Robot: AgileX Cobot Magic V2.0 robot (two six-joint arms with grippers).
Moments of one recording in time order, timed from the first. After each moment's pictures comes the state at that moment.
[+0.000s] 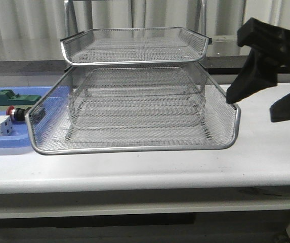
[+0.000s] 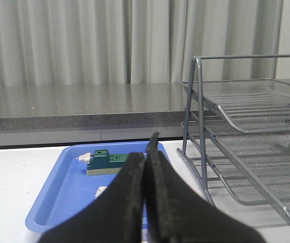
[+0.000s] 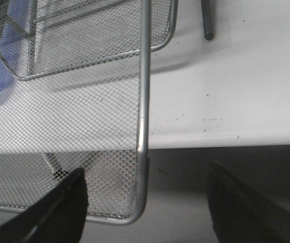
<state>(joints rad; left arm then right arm) -0.08 0.00 0.00 0.06 -0.03 -0.12 0.37 1.19 -0.60 0.65 0.22 -0.06</state>
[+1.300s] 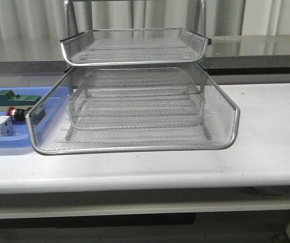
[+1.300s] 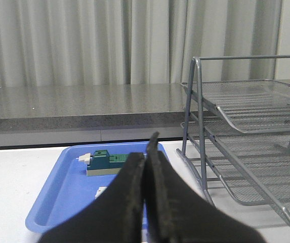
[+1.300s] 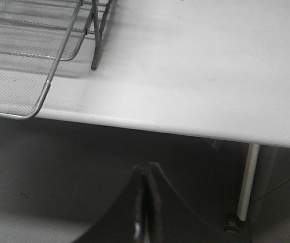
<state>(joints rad) -0.08 0.00 0.00 0.06 -0.03 -0.12 0.09 0.35 -0.77 0.06 1.06 -0.06</state>
